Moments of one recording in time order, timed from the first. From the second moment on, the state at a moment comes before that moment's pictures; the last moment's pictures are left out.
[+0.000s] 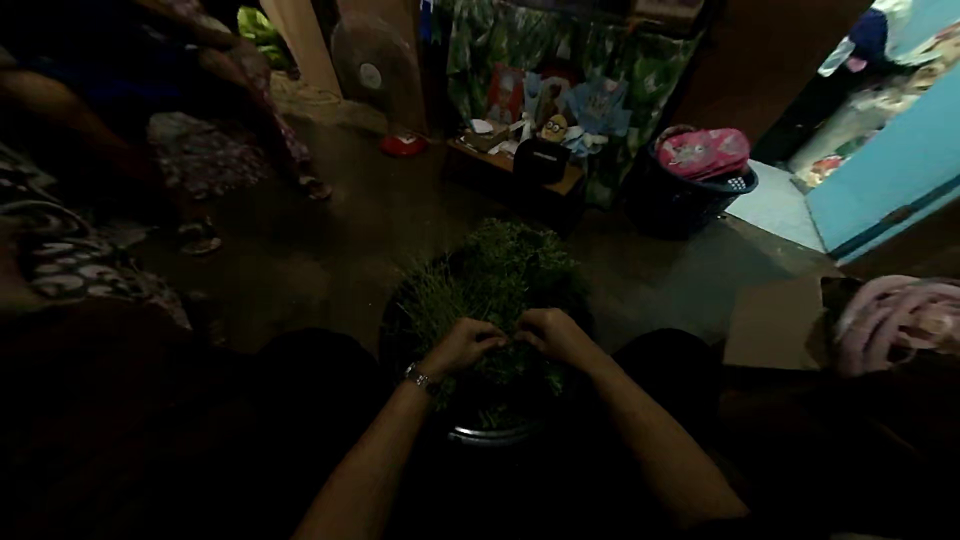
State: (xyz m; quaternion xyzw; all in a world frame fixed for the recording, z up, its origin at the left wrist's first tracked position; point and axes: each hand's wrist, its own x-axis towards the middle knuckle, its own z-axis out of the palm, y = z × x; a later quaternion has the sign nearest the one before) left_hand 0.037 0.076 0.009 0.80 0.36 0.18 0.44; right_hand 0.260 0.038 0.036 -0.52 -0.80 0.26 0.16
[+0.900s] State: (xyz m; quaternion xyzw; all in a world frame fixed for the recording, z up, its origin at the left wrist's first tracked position) left_hand 0.033 0.075 0.012 0.72 0.36 0.30 0.51; right_hand 0.294 0.043 0.044 -0.63 -0.64 0.21 0.39
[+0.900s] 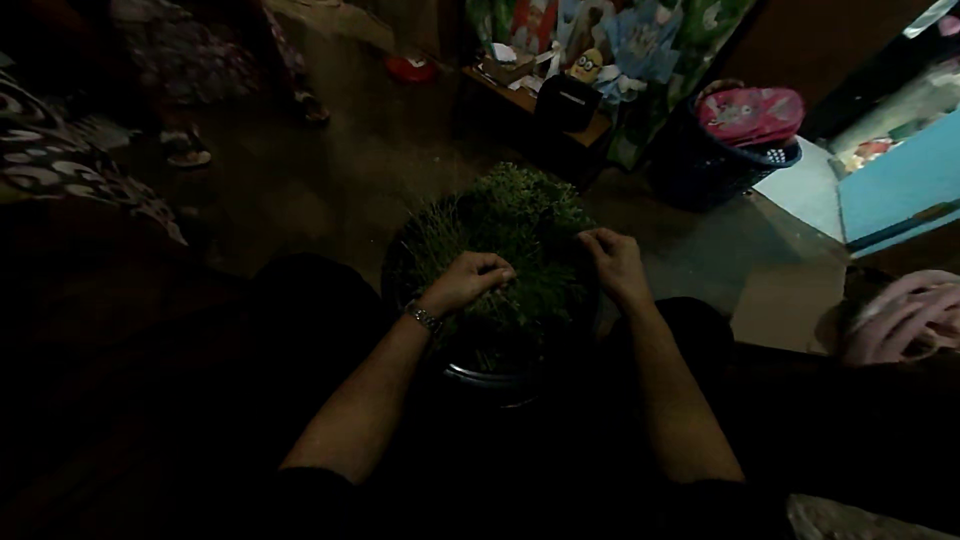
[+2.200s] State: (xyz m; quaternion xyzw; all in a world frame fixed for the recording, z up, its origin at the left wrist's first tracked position) left_hand 0.036 0.077 0.009 0.76 0.36 0.28 0.47; right_hand 0.269 0.044 0.025 -0.51 -0.76 0.28 0.30
